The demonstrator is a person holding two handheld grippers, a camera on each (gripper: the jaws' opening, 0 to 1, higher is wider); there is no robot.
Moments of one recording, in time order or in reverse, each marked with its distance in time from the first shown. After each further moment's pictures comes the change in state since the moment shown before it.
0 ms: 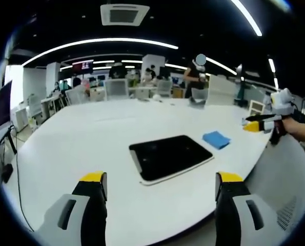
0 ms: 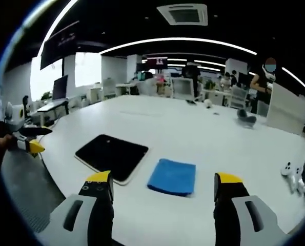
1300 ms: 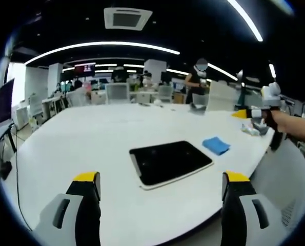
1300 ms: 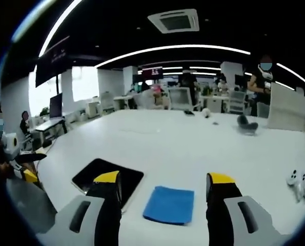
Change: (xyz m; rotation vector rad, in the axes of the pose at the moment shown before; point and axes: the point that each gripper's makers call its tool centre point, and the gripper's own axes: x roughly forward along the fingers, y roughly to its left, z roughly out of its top) left arm 0.000 0.000 0.003 -0.024 -0.013 -0.008; right arm 0.035 -0.020 0.046 0.090 -0.061 0.027
